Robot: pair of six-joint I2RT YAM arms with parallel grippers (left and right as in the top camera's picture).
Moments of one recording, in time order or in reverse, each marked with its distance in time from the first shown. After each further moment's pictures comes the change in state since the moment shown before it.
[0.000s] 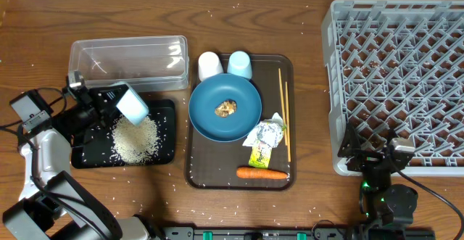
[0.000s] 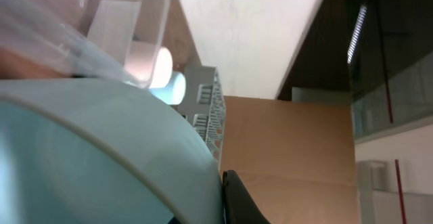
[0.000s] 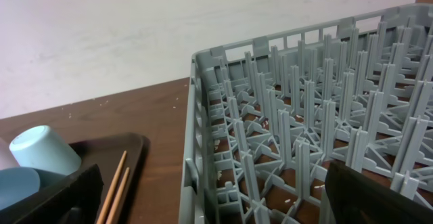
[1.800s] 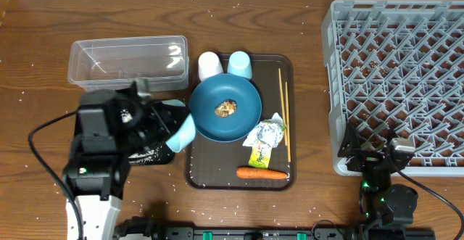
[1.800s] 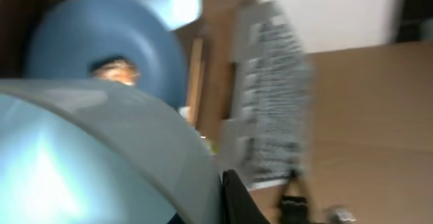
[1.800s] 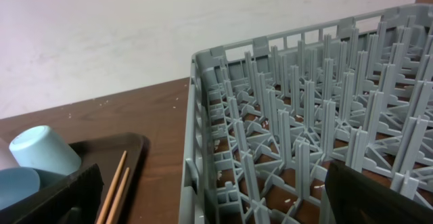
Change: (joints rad) left arm -0.656 -0.635 -0.020 -0.259 -0.712 -0.201; right arm 0.000 0.000 0.000 0.000 0.000 0.000
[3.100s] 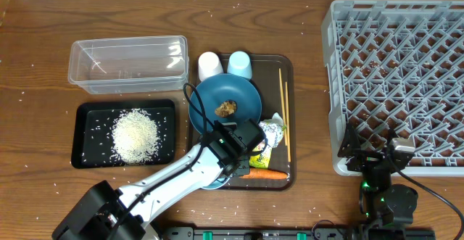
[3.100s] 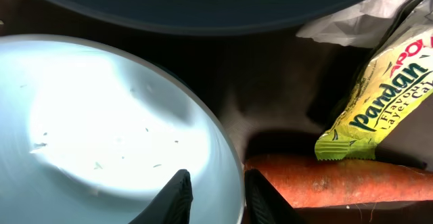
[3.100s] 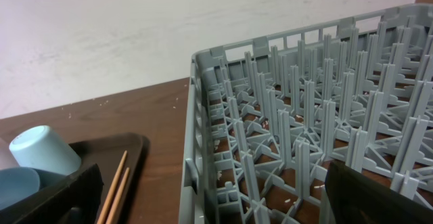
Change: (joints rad) left arm -0.853 0.604 0.000 -0.096 -0.727 -0.195; right arm 0.000 0.000 0.000 0.000 0.000 0.000
